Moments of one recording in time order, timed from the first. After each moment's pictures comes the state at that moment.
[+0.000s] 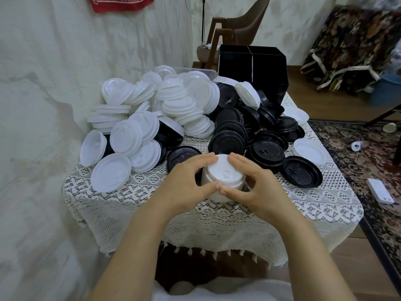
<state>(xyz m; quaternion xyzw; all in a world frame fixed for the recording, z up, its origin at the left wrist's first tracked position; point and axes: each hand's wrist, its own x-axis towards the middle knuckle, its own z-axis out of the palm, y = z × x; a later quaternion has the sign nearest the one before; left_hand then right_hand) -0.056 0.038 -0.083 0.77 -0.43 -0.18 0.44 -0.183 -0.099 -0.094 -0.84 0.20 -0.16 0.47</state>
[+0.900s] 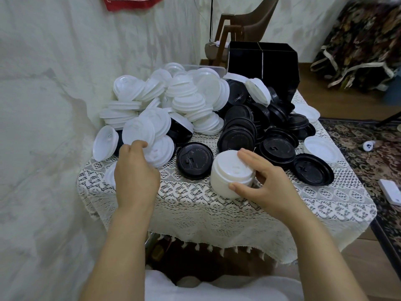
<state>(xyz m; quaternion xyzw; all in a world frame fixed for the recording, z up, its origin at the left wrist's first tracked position) -0.027 0.087 -0.078 0.91 -0.15 0.14 0.35 -0.185 -0.097 -0.094 -0.84 0.20 -0.17 0.48</state>
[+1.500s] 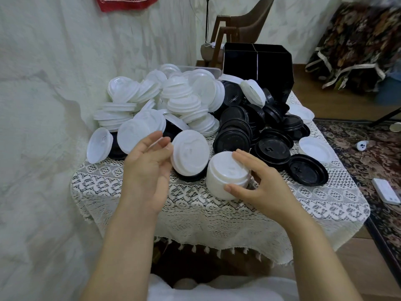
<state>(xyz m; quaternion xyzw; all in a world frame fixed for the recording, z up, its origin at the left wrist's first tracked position) -0.048 0.061 -0.047 0.47 -0.02 -0.19 0.86 -0.185 -0.099 -0.096 -0.86 0.20 -0.17 0.45</state>
